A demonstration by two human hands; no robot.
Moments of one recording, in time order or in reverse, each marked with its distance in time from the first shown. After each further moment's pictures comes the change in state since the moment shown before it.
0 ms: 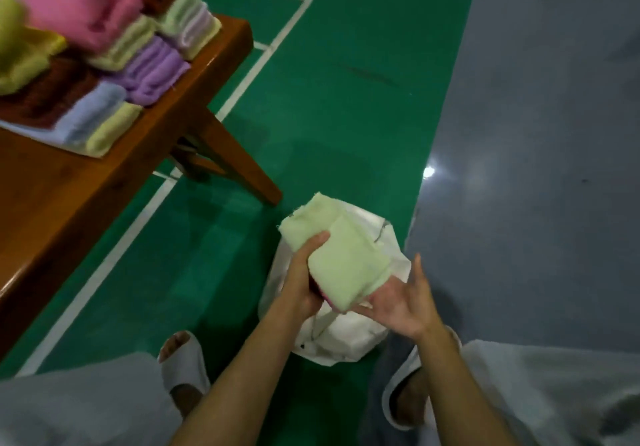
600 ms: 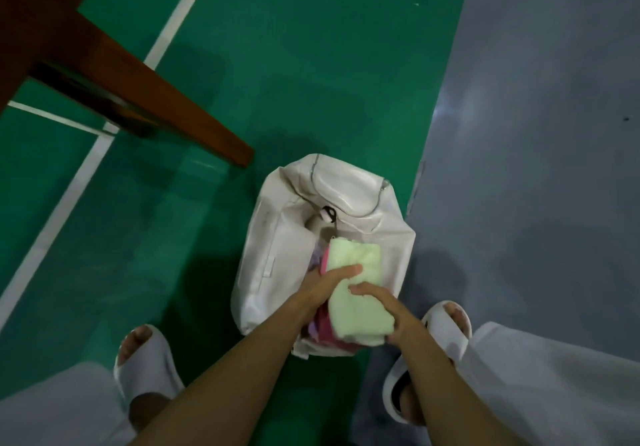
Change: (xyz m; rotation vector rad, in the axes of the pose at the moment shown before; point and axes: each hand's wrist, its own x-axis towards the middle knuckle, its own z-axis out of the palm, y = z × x) left_hand 0.150 -0.108 -0.057 0.562 0.023 -0.292; right_hand 0.101 0.041 -0.096 -0.341 0.572 0.376
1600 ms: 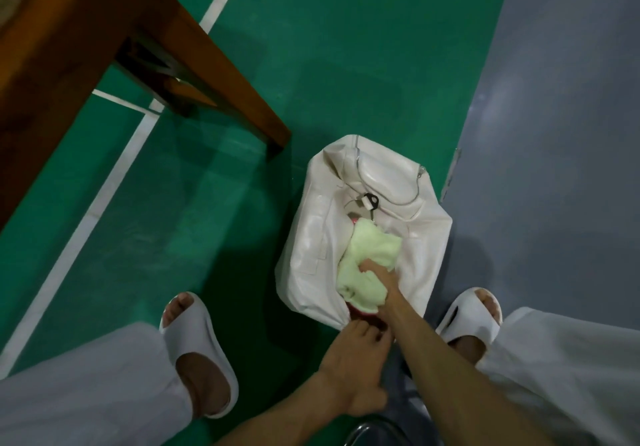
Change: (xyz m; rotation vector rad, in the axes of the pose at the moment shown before) left_hand -0.118 -0.088 -0.008 1.601 -0.192 0.664; right_hand 0.064 0.044 0.043 0.120 0.076 -0.217
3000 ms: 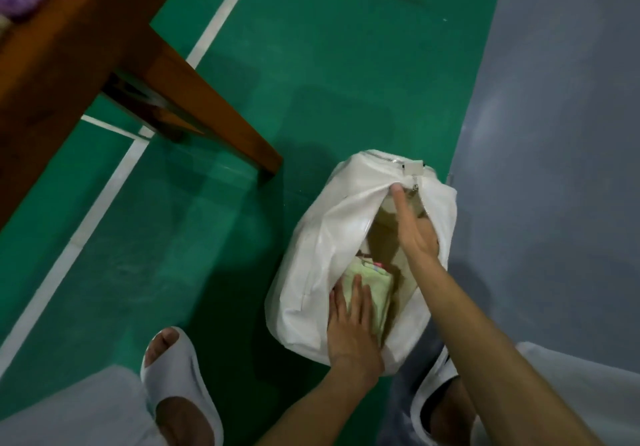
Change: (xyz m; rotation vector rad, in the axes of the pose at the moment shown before) left_hand 0.087 -0.025 0.000 0.261 -0.051 -0.520; right_hand -0.049 -0.168 0.031 -0.289 0.395 -0.523
